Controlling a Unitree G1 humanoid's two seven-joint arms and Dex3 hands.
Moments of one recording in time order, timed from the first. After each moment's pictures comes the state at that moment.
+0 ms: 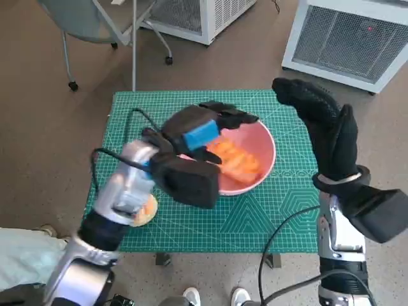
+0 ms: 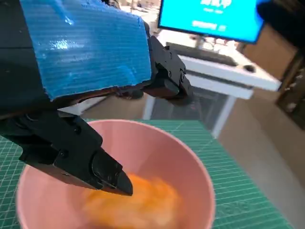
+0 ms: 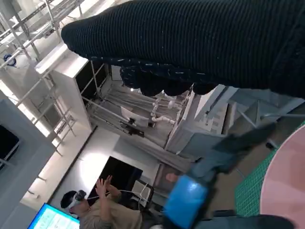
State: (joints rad) left arm -0.78 0.38 -0.30 0.17 0.44 -0.05 -0.46; right arm -0.53 -0.18 -0.10 0.20 0.24 -0.44 0.38
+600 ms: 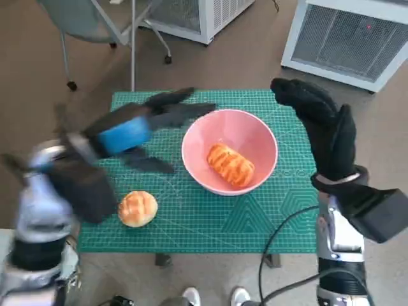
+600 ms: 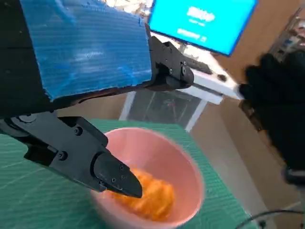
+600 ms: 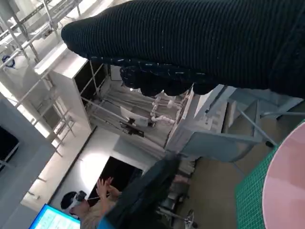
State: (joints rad) left arm -0.56 0.68 0.02 -0.13 0.08 -0.03 -0.75; right arm -0.52 -0.17 -0.10 0.19 0.24 -0.44 0.38
